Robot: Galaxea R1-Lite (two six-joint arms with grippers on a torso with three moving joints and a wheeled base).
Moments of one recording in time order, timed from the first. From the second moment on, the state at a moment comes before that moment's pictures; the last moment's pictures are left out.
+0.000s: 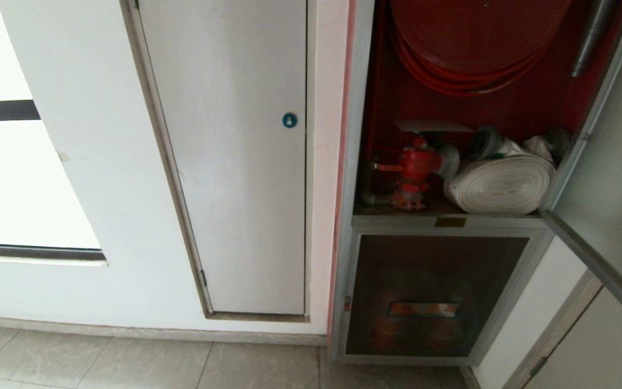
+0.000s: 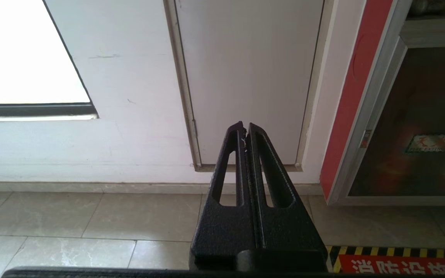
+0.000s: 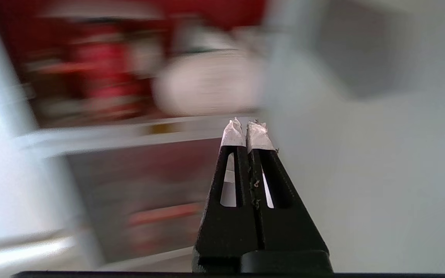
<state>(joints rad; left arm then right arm) 0.01 0.00 0.00 -0.02 -0.03 0.04 -0.41 0.94 -0.79 -0.17 0.08 -0.11</state>
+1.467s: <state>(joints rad) 0.01 0.00 0.00 -0.02 -0.03 0.04 -0.13 0.41 -0.50 0.14 0.72 -0.10</state>
